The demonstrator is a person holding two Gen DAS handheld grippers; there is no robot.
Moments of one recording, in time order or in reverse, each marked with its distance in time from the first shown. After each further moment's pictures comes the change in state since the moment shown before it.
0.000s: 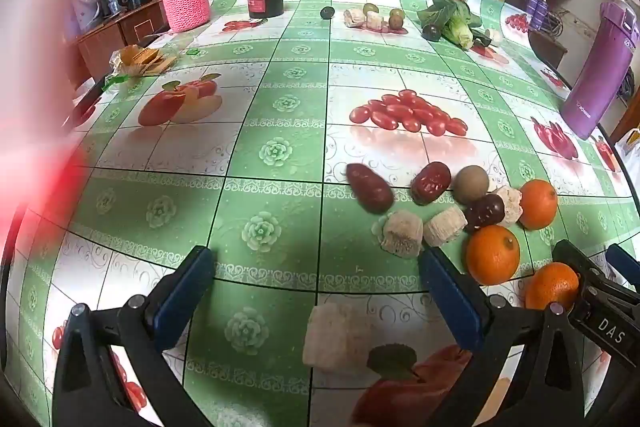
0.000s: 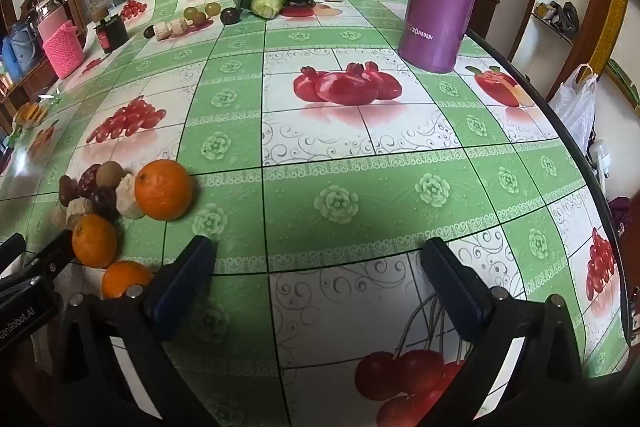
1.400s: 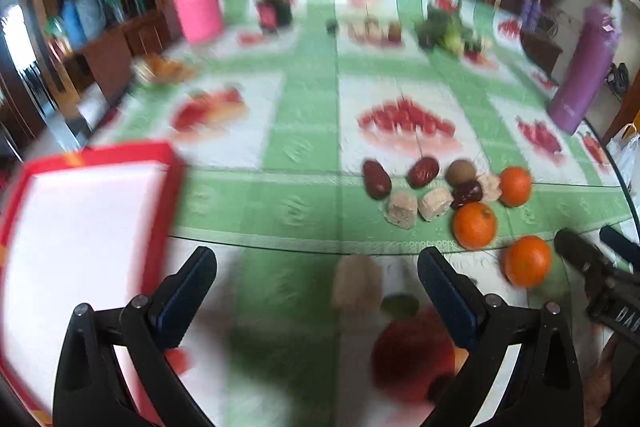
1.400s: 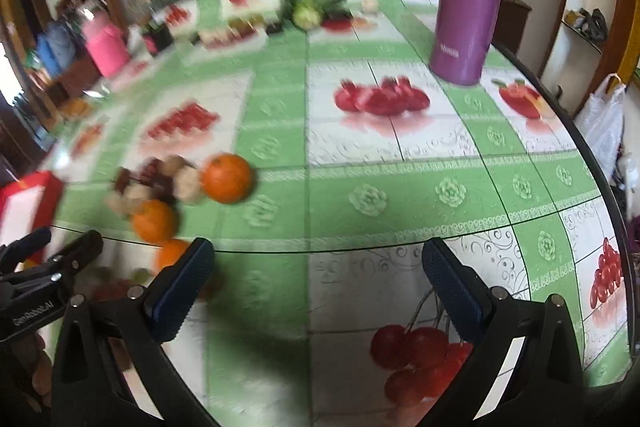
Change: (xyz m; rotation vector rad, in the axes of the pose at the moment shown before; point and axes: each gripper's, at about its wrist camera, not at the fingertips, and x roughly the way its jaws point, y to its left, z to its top) left arm -0.058 0.014 -0.017 0.033 -0.060 0.032; right arm -0.034 -0.002 -0.013 -0.044 -0.059 0.174
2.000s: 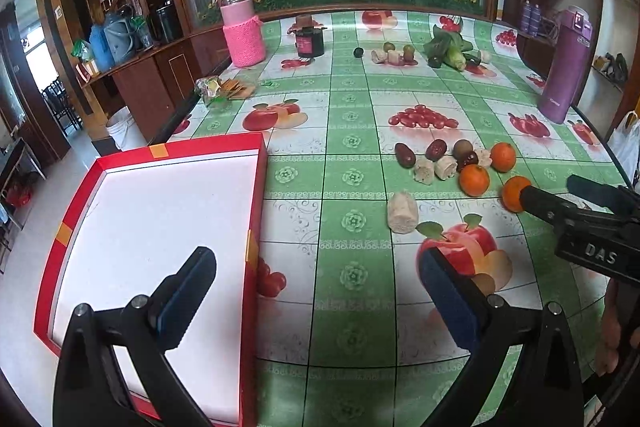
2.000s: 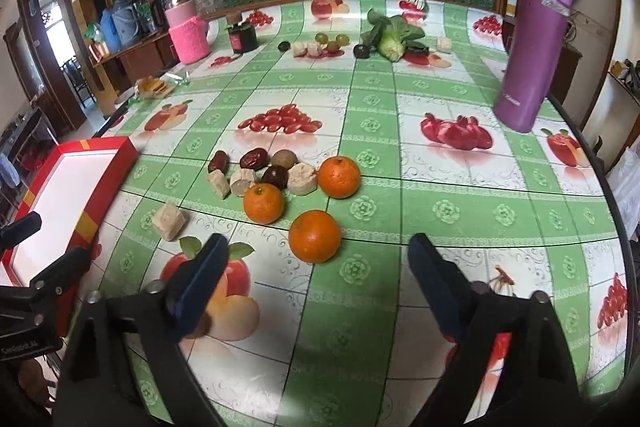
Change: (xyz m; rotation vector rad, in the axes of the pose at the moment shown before) left arm -0.059 0.026 -0.033 0.024 -0.048 0.064; right arm -0.018 0.049 -0.007 -0.160 -0.014 0.139
